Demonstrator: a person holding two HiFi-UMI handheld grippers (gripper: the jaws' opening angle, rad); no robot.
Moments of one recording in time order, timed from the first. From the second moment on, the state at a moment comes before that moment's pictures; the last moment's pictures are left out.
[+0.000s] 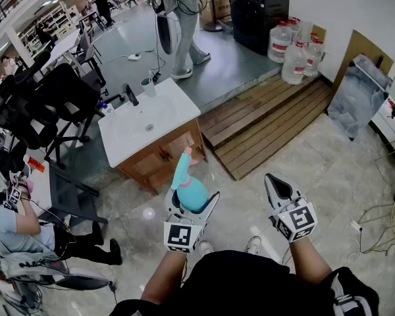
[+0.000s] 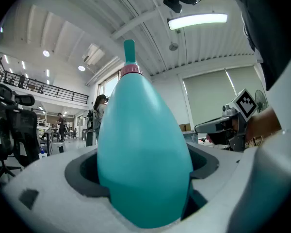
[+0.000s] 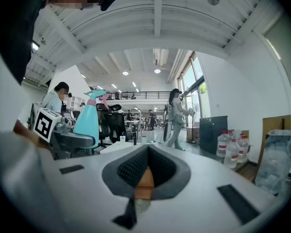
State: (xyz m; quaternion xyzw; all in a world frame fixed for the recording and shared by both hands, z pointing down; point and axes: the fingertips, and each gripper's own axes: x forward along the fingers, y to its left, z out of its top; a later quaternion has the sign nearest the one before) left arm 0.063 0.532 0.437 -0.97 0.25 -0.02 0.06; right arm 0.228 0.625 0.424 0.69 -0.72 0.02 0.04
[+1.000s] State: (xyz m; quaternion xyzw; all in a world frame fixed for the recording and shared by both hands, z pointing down) left arm -0.057 0.421 0.458 -0.96 0.28 -0.03 0.05; right arm 0.108 0.484 0.438 0.66 -0.75 0.05 0.01
